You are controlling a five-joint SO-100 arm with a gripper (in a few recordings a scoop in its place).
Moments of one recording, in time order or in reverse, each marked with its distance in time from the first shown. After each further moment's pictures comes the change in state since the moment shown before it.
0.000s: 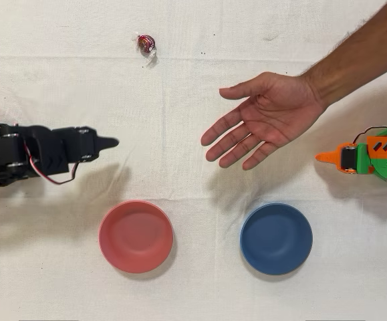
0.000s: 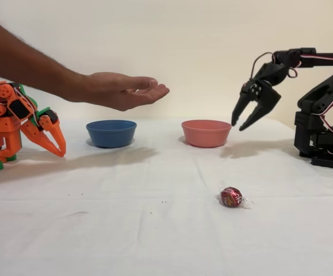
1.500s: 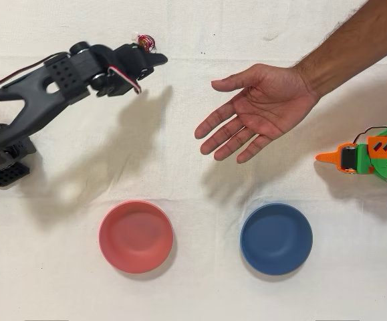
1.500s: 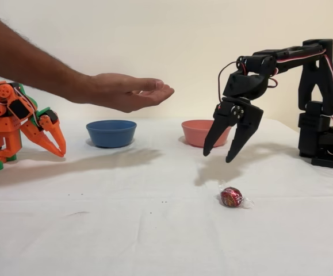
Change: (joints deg) arm -23.0 -61.5 -51.6 2.2 6.1
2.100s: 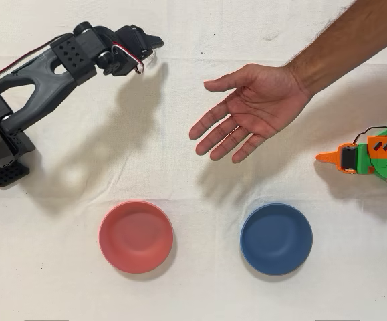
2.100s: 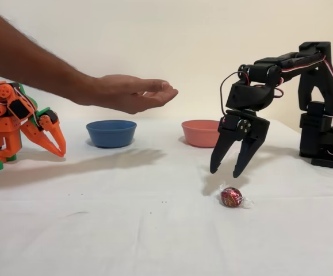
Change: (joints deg) arm -5.0 -10.2 -6.8 1.2 3.3
